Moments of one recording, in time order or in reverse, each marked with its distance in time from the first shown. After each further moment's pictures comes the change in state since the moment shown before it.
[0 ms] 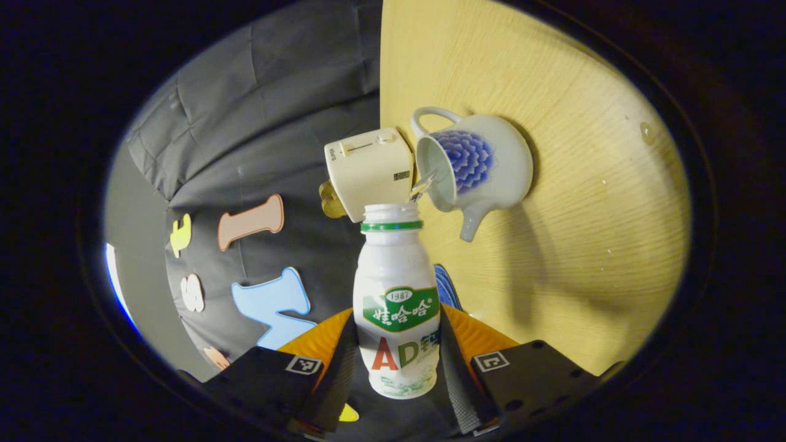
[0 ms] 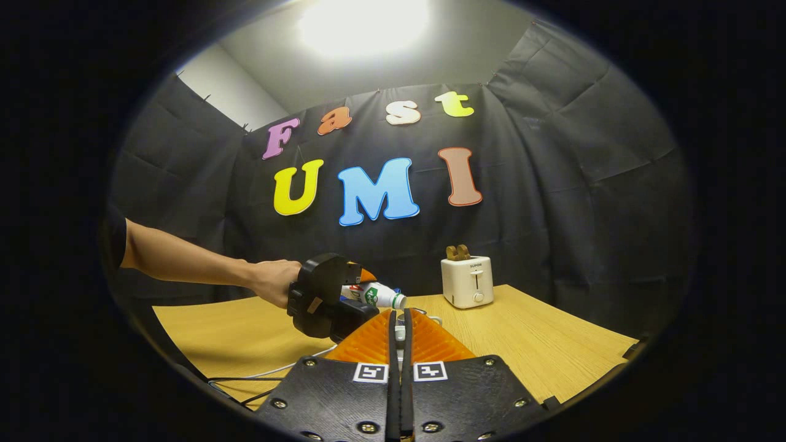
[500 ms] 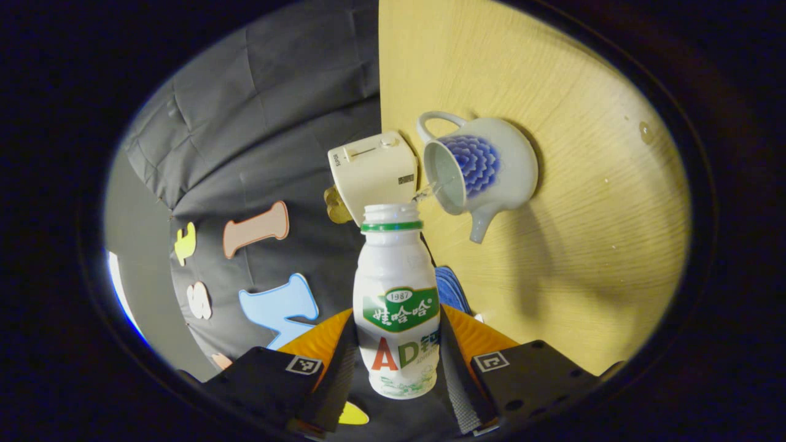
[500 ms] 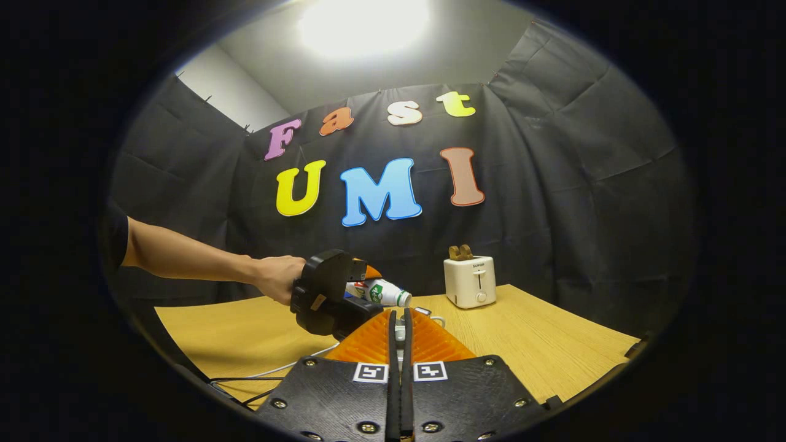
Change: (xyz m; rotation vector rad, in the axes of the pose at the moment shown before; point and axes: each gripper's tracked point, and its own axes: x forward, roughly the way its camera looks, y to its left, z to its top) left arm -0.003 0.010 0.003 0.033 -0.013 0.017; right arm -0.001 0.002 0.000 0.003 0.000 0.010
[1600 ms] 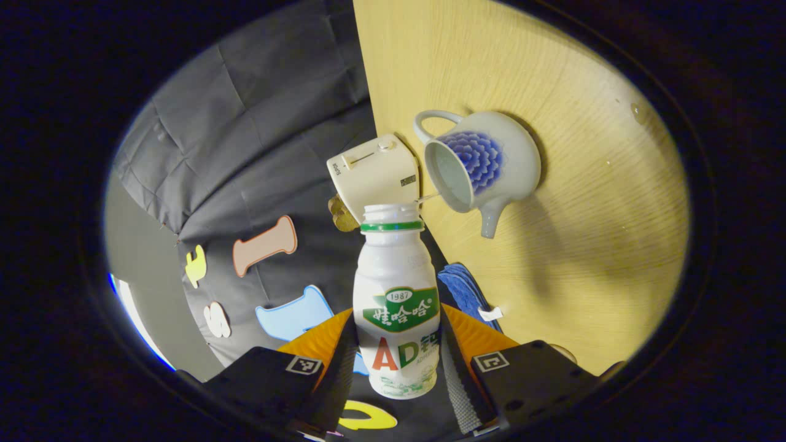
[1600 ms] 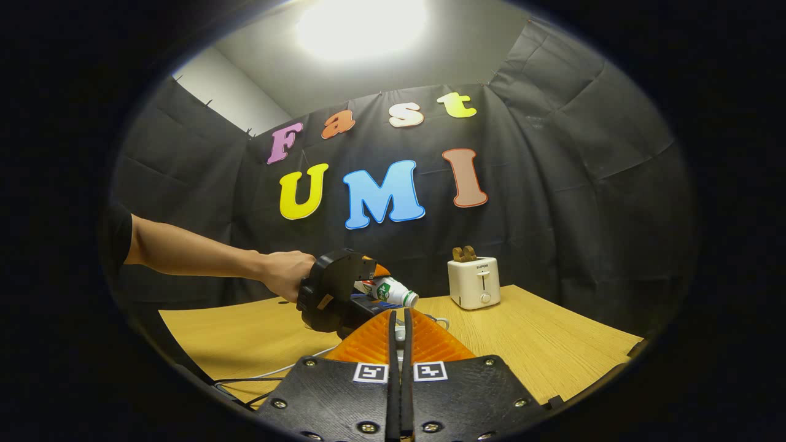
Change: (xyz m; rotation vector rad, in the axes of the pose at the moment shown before) left arm 0.000 0.014 0.003 0.107 -0.013 0.033; right arm -0.001 0.003 0.004 0.014 -0.011 0.020
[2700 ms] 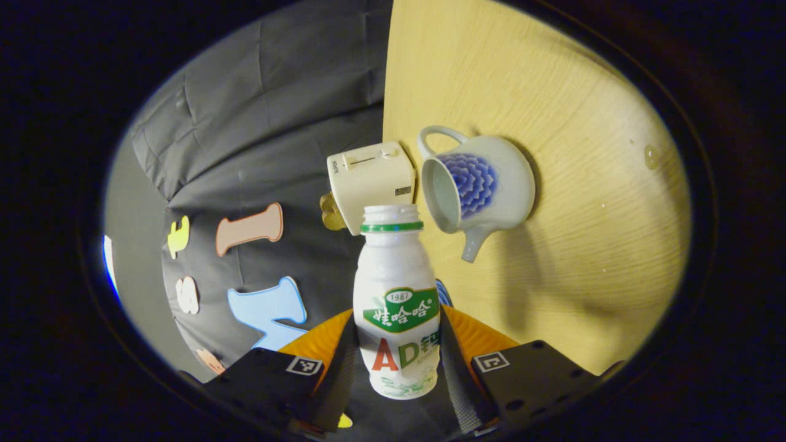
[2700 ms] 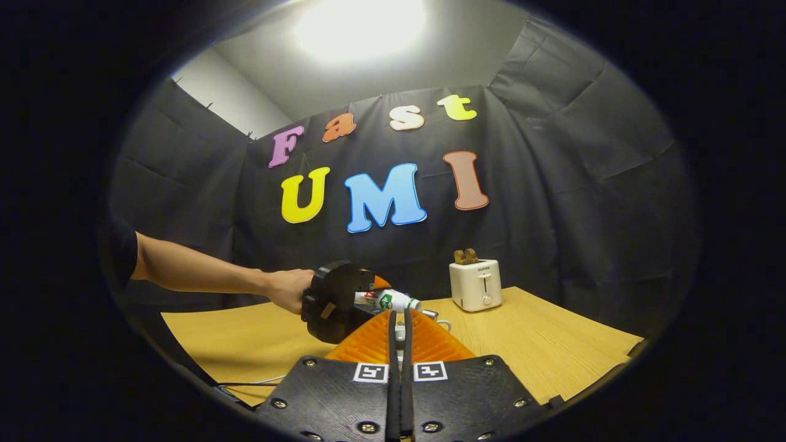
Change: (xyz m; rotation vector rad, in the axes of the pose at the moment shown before) left arm 0.002 -0.029 0.015 -0.239 -0.059 -0.065; right arm -0.004 0.003 0.008 0.006 -0.019 0.007
